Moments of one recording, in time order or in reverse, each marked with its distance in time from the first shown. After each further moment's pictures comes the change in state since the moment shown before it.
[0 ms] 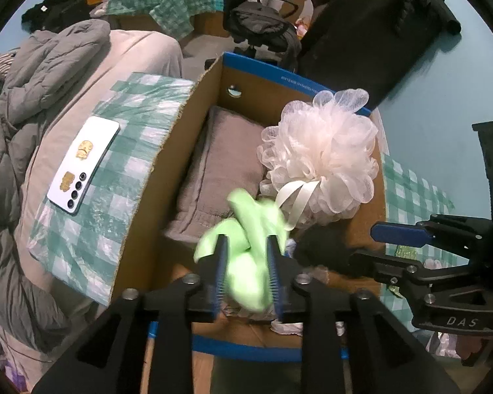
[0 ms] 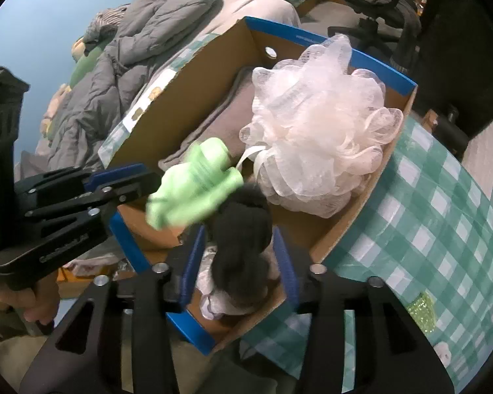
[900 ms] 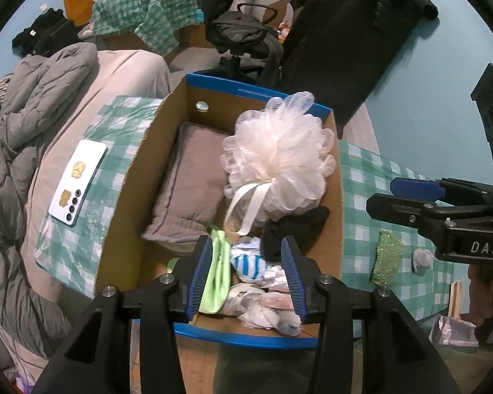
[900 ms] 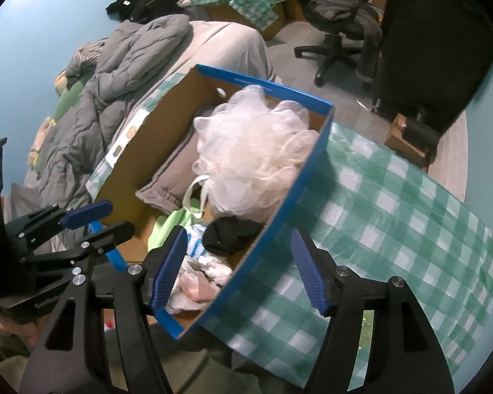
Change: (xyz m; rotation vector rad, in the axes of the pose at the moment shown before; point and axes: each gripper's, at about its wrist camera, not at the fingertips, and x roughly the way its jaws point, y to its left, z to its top) left arm -0.024 -0.048 -0.005 0.086 -0.029 0.005; right arm -0.056 -0.042 -0.008 0.086 -0.120 -0.072
